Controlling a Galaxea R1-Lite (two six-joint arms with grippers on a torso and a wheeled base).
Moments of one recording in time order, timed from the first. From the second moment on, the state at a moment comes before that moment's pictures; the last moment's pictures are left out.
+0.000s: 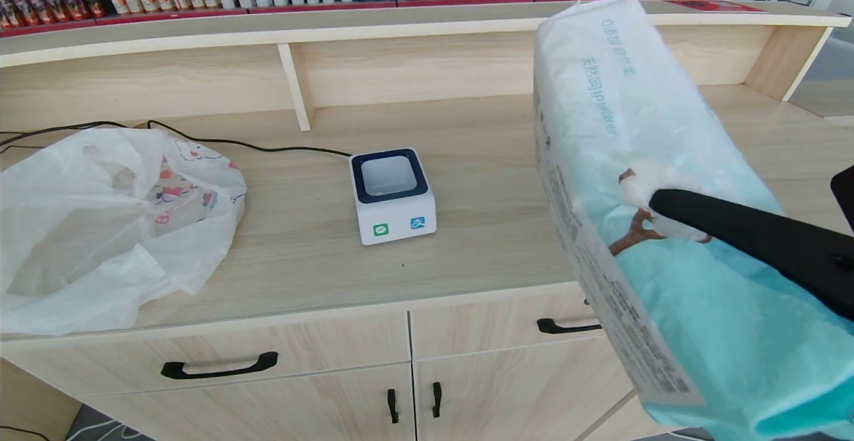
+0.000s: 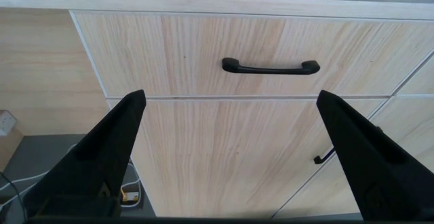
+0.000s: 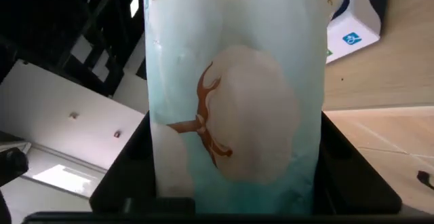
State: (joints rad) left arm 0.00 0.00 0.00 0.00 0.00 -0.01; right arm 0.86 1.21 -0.45 -1.04 0.08 0.94
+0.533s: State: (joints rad) left arm 0.00 0.00 0.00 0.00 0.00 -0.01; right arm 0.86 1.23 -0.45 -1.05 0.40 1.26
